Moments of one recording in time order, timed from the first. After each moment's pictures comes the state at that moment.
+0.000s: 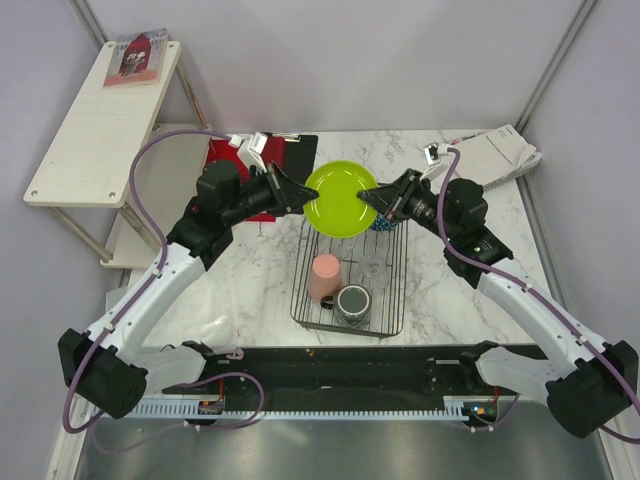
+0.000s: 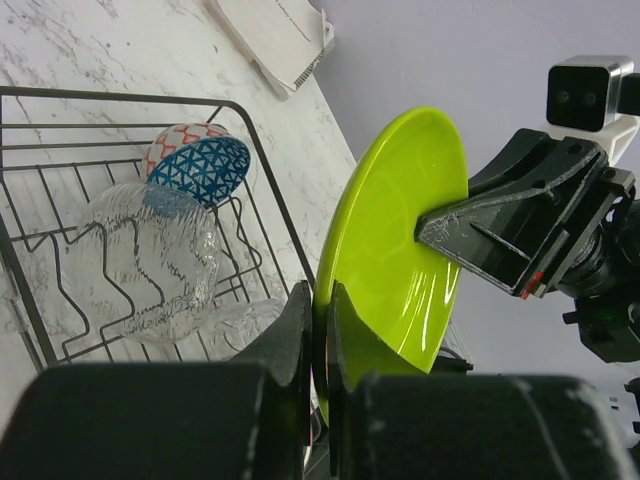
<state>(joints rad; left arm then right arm) -0.48 1.18 1.10 -0.10 0.40 -0.72 0.48 1.09 0.92 0.14 -0.31 0.78</state>
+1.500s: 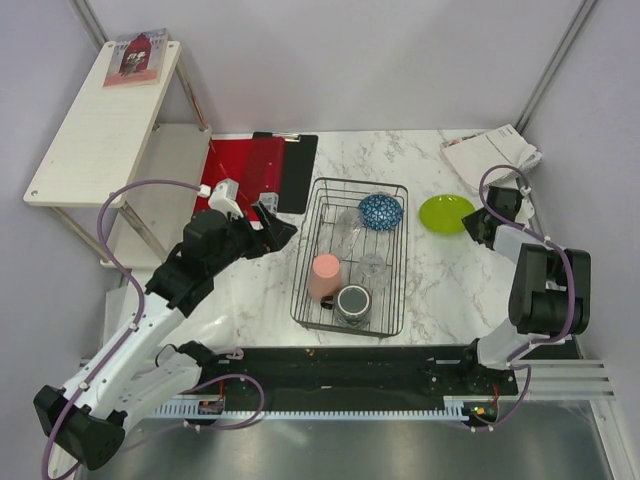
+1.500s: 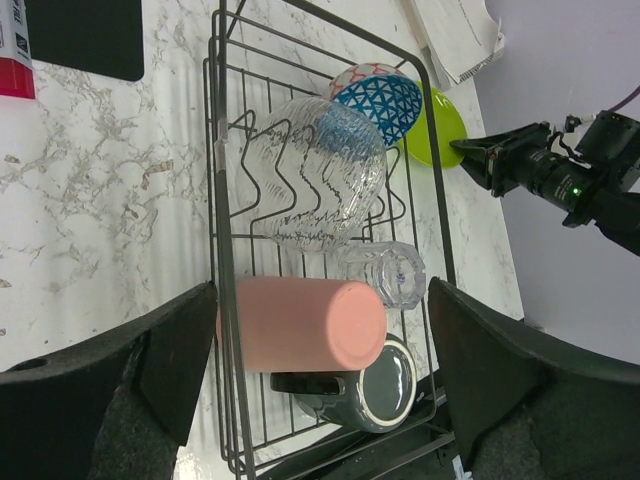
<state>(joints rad) -0.51 0.85 0.82 -0.32 0.05 -0.71 -0.18 1.61 0.83 0.00 0.11 0.90</state>
